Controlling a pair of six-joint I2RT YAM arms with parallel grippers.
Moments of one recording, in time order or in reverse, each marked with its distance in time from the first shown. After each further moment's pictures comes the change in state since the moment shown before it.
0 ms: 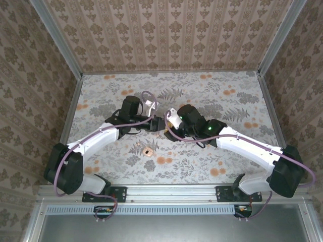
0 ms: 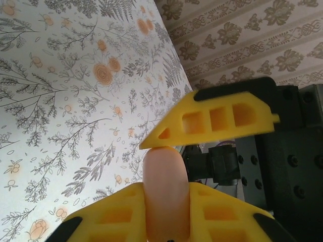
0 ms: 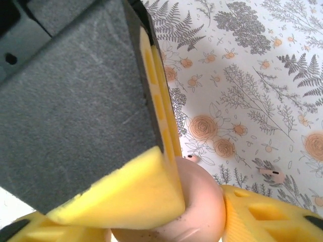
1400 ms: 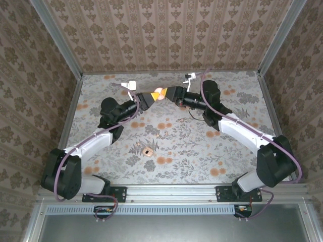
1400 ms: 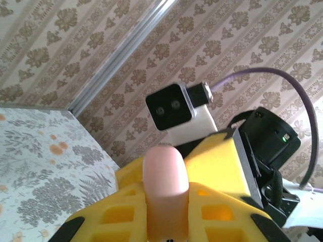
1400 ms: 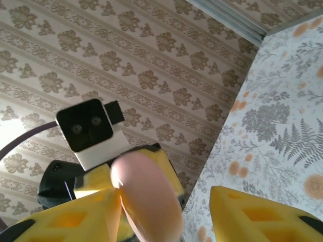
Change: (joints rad) left arm 0.107 -0.063 -0.145 0.951 -0.204 -0.343; right arm -0.321 0.139 0.023 0.833 -0.624 1.126
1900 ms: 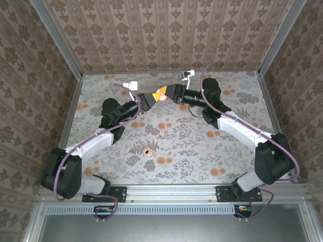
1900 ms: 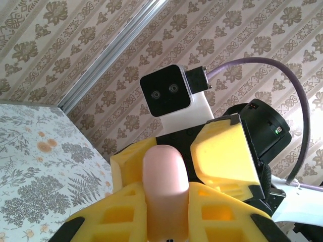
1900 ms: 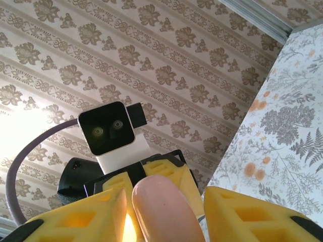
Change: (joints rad) left arm -0.010 0.004 0.000 0.020 -0.002 -0.031; right arm -0.008 0.022 0.017 0.056 -0.068 0.027
